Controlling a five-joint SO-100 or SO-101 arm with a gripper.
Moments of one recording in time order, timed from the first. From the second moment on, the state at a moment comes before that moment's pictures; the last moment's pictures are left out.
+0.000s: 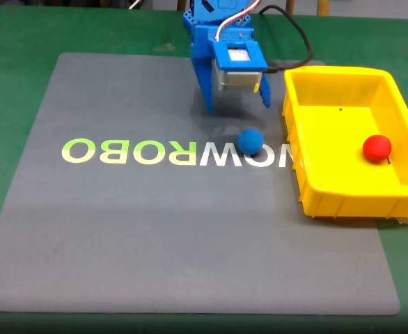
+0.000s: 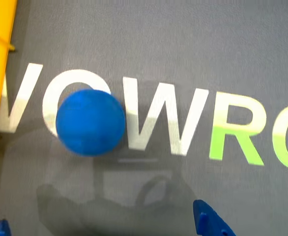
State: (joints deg) arm 0.4 99.8 118.4 38.1 -94.1
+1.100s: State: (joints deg) arm -4.2 74.6 98.9 33.6 -89.6
